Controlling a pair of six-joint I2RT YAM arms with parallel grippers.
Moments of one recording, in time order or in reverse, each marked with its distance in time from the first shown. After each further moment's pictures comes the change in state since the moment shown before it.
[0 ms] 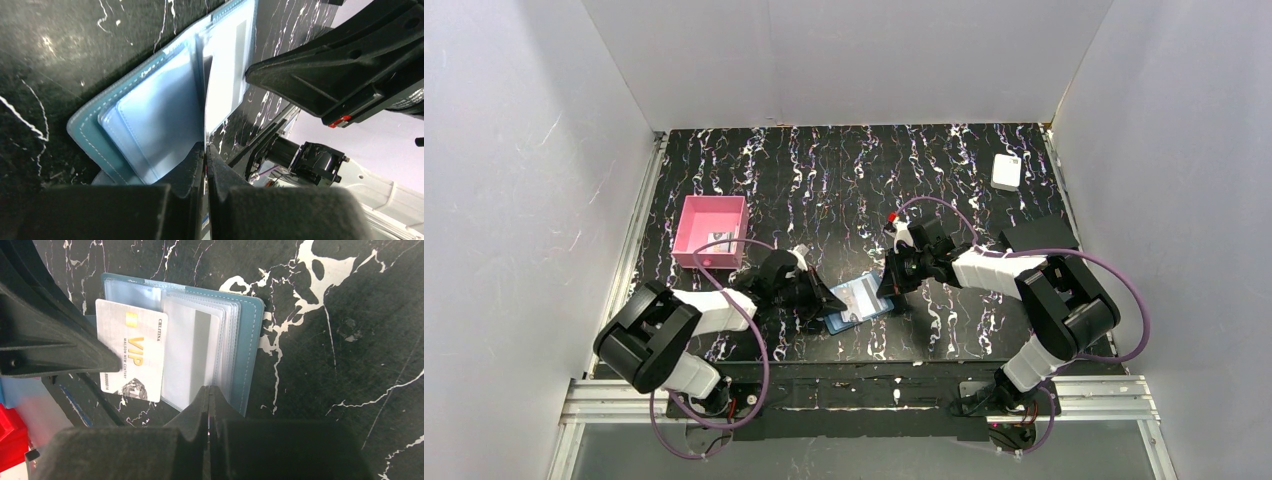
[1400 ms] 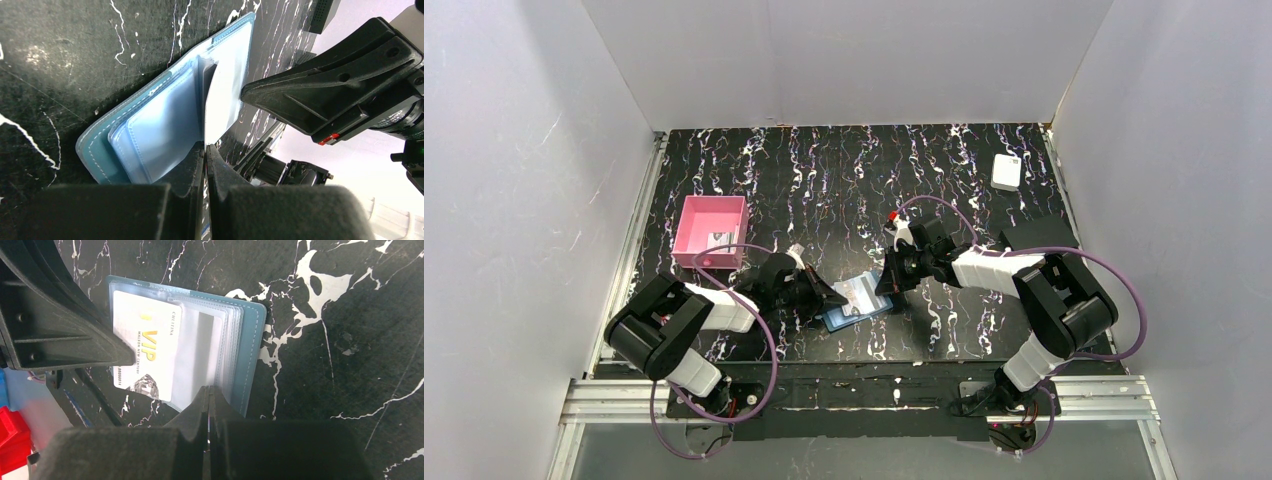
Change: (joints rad) left arm 0.010 0.076 -0.042 0.194 -0.062 -0.085; right arm -0.007 0.014 -0.006 0.051 -0.016 0.012
